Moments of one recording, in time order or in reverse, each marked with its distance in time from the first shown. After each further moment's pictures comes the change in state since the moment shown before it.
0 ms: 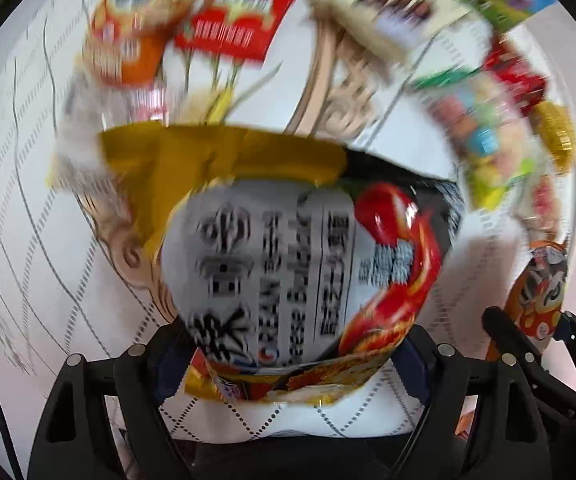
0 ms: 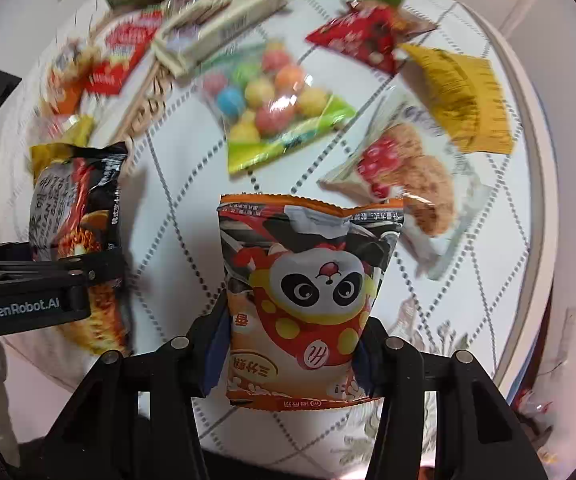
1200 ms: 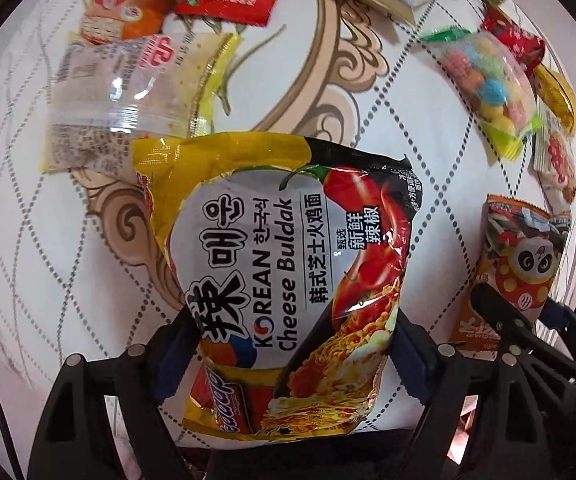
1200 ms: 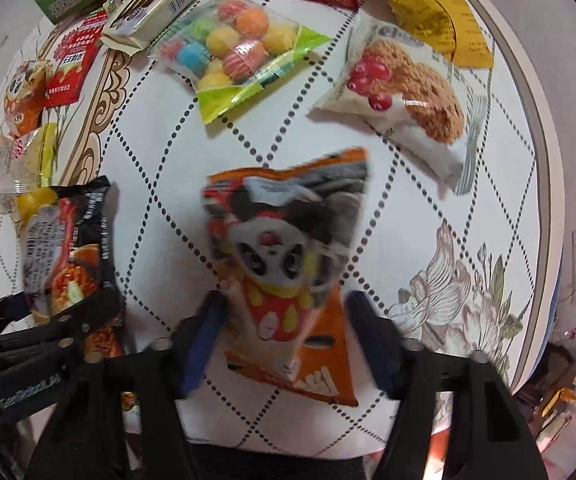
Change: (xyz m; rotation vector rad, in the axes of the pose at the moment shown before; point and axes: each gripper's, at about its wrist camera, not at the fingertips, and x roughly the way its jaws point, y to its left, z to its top) left arm 0.090 0.024 0.031 0.032 0.001 0.030; right arm -0.030 -0.026 -0.061 0.207 0.060 -0.047
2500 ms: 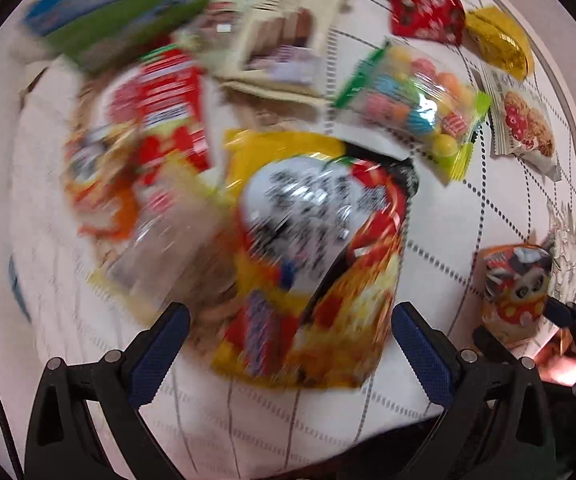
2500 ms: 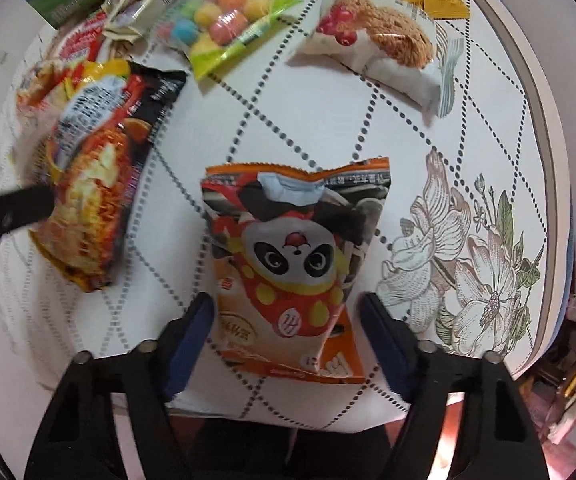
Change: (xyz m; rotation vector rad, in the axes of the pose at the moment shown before) left arm -0.018 -0.070 0.100 0.466 -0.025 0.180; right arm -0.035 -0.038 0.004 0.066 0.010 0.065
